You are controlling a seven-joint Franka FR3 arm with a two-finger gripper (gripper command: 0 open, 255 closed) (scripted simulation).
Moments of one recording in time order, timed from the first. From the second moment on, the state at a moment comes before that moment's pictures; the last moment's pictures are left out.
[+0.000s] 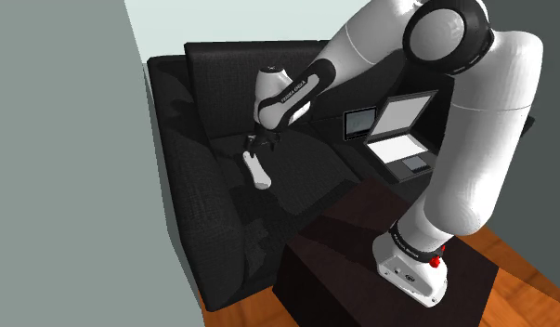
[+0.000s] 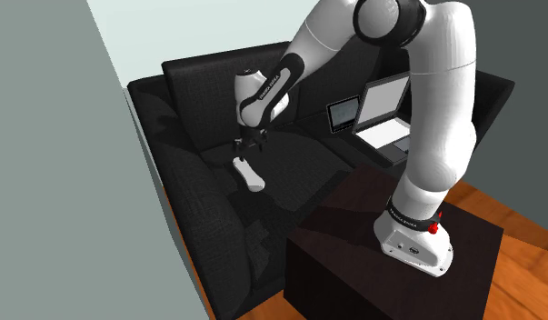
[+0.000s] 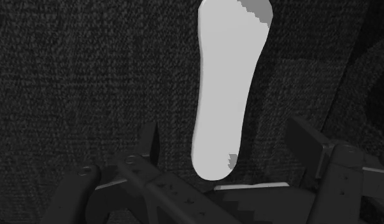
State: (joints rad) arm 0.05 0.39 0.12 -2.15 -0.09 2.55 0.41
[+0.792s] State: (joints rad) arm 0.08 0.63 0.10 -2.01 -0.11 2.64 0.45
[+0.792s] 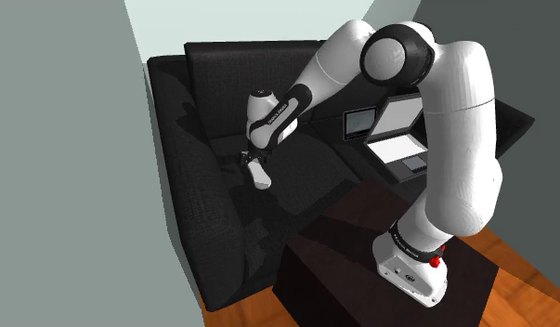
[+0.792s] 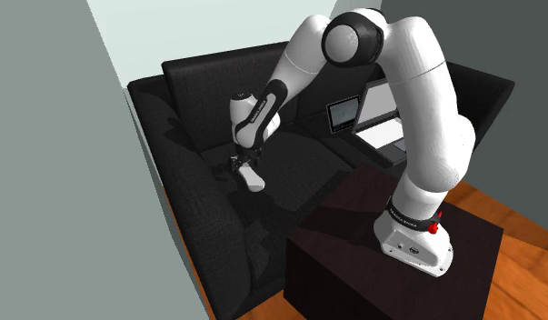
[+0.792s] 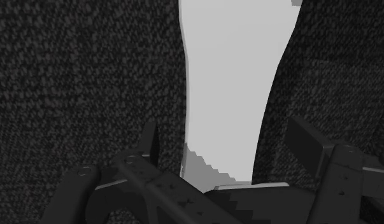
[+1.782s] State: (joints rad) arm 0.08 0.64 0.09 -2.01 -0.11 2.65 0.45
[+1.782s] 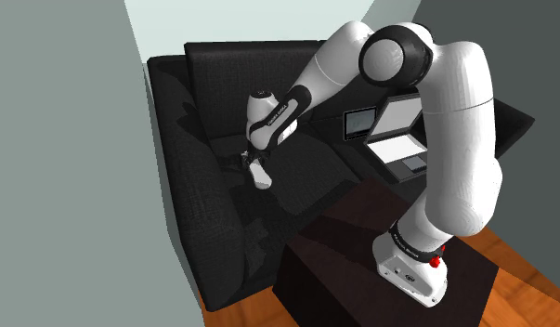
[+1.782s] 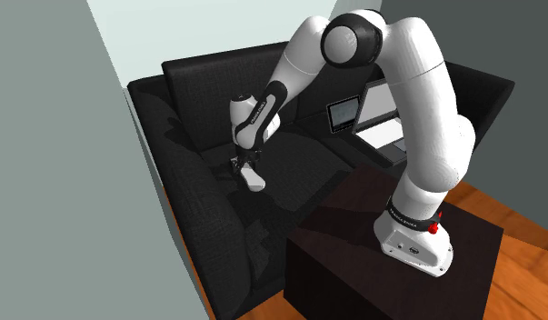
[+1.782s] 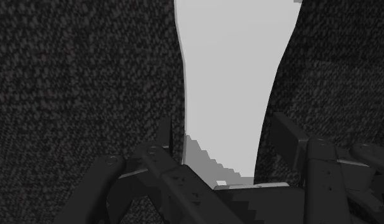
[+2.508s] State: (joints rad) arm 0.07 0.54 0.11 -2.03 -0.09 2.58 0.44
